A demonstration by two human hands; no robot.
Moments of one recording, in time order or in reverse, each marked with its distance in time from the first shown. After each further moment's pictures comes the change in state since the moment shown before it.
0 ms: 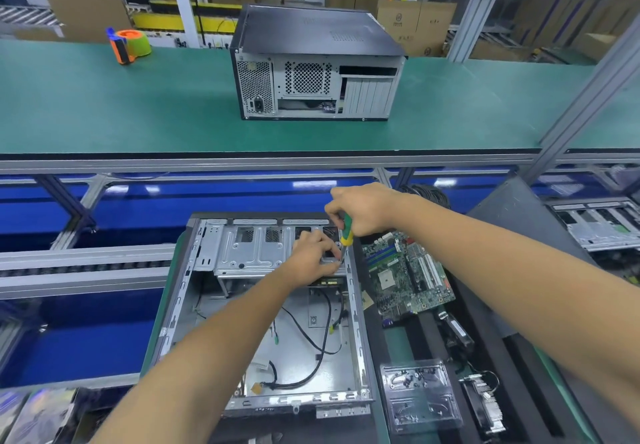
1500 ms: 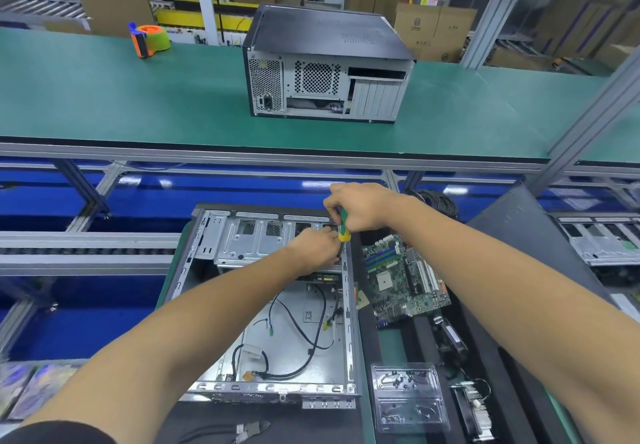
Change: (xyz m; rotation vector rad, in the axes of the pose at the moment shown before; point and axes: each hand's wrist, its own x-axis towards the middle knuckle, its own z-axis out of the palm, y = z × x) left_hand 0.024 0.020 -0.011 0.825 -0.188 0.221; right_hand 0.002 0.004 0.004 0.125 0.062 -0.041
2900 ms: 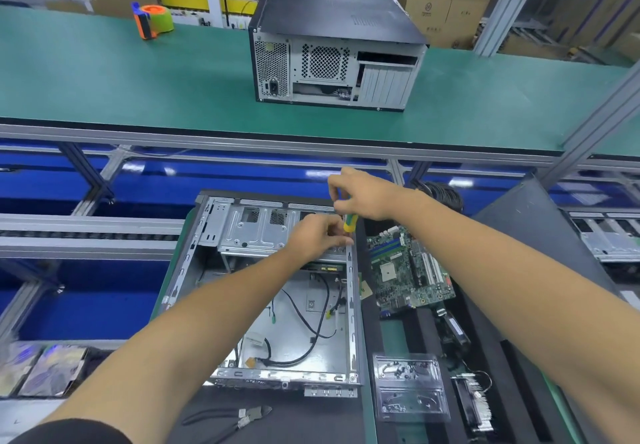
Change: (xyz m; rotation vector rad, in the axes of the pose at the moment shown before) left_hand -0.011 0.003 0.009 -1.053 0.249 -0.354; right_hand 0.007 0.004 0.010 0.194 0.056 0.048
